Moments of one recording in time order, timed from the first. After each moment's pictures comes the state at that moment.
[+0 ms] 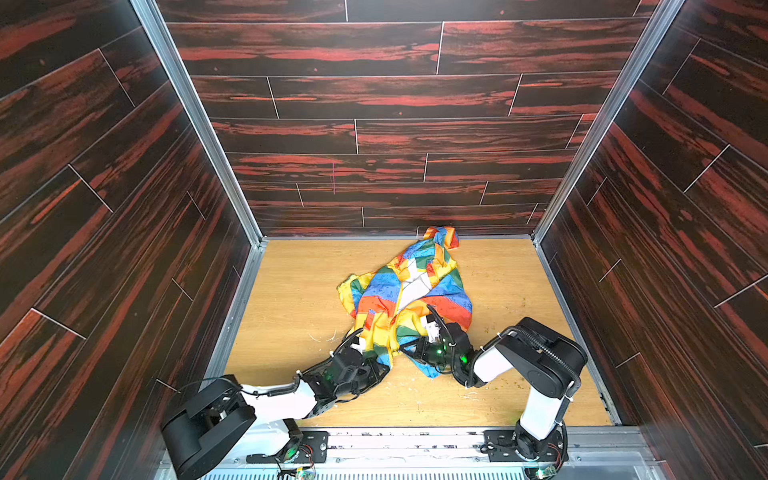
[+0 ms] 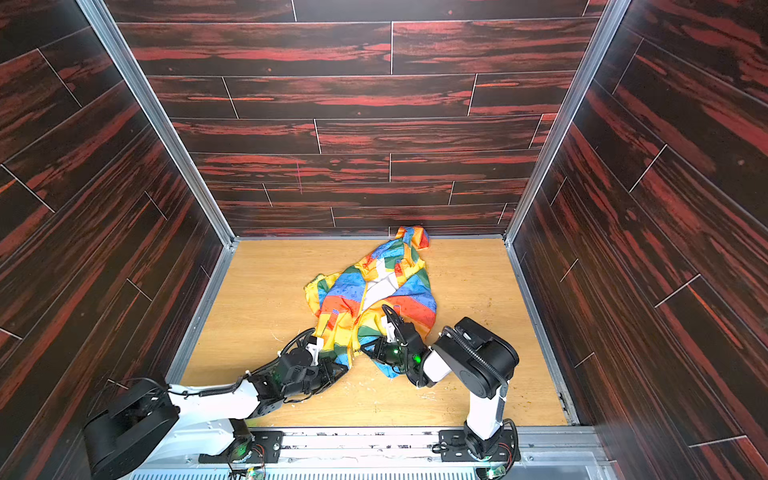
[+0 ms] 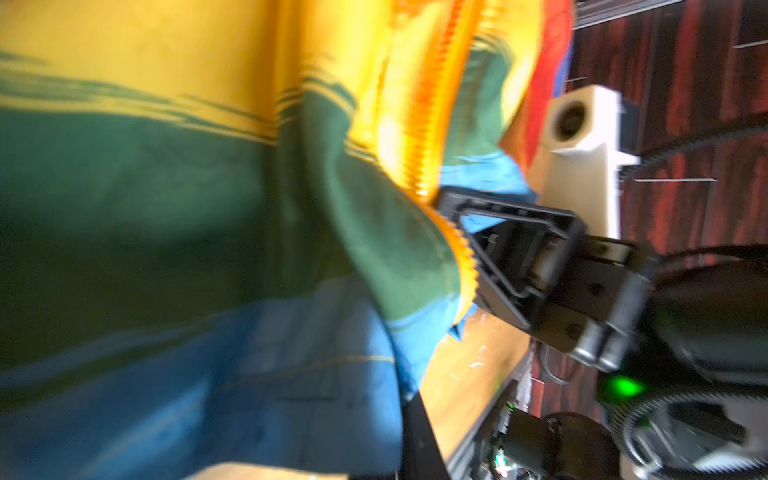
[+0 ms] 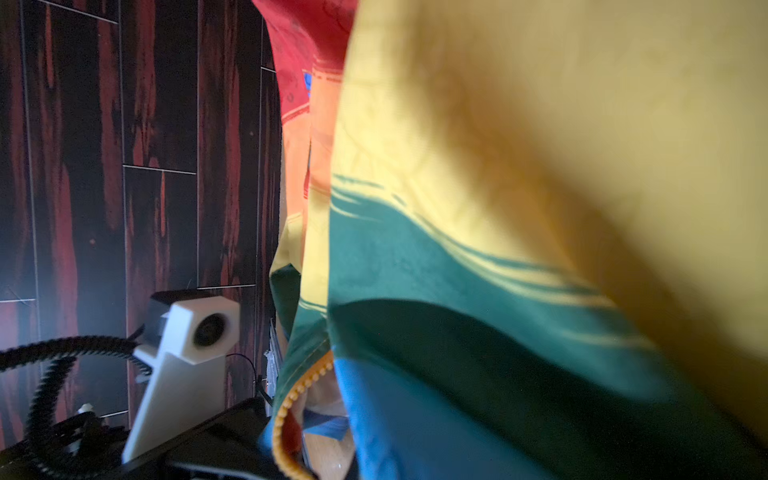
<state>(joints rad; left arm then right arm) -0.84 1.27 0.21 0.45 0.16 -1.29 0.74 1.84 0.44 0.92 -0.45 1.07</state>
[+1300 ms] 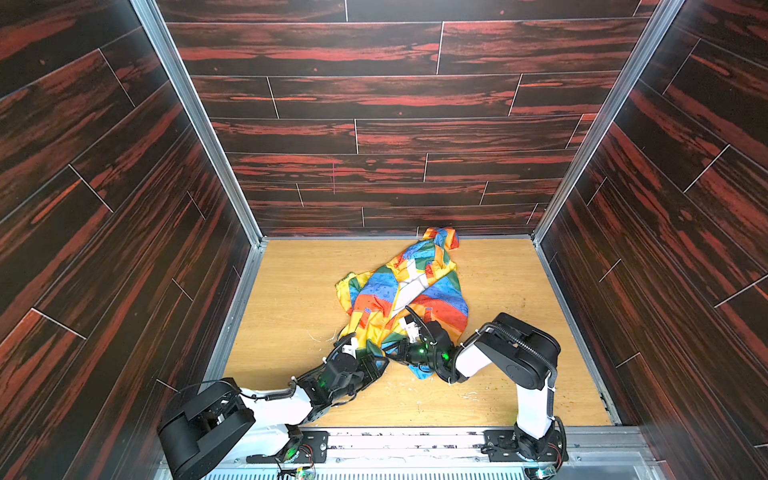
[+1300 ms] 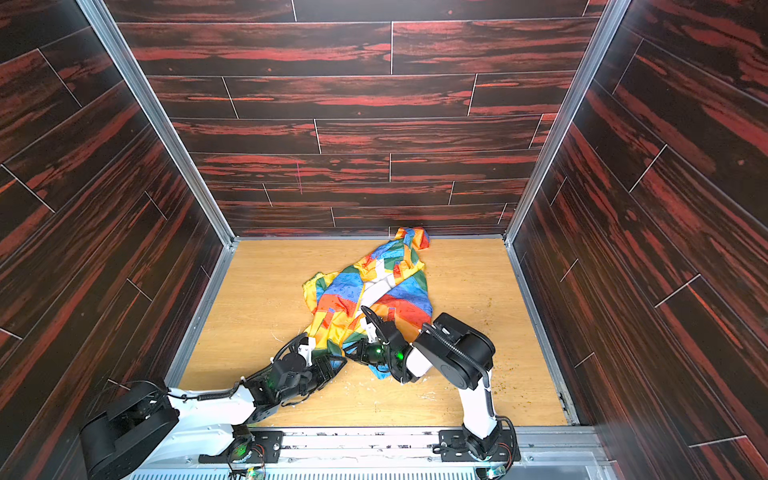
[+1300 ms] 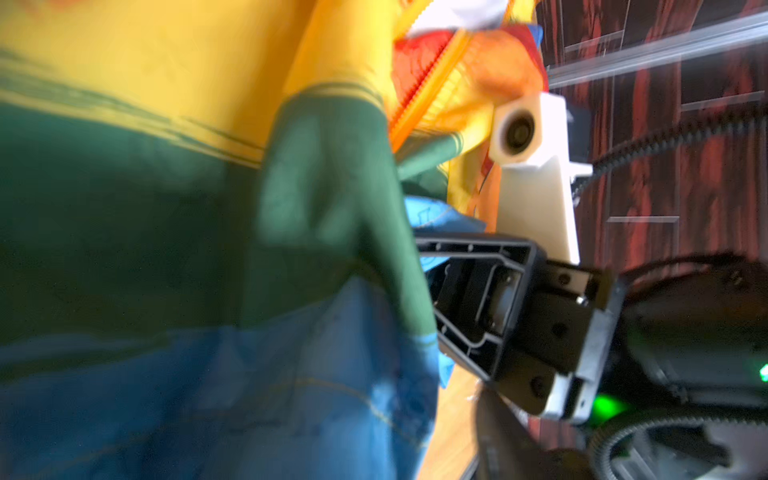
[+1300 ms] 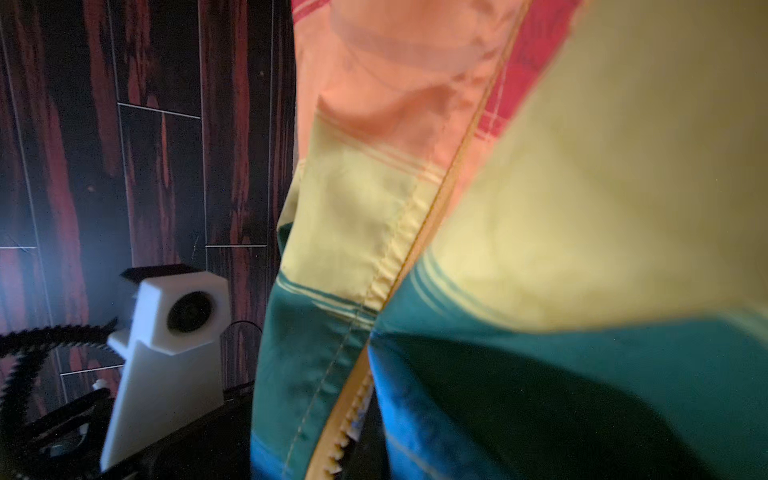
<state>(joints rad) -0.84 1.22 0.14 0.57 0.06 -1.30 0.84 1.98 0.60 0.92 -0.51 1.08</state>
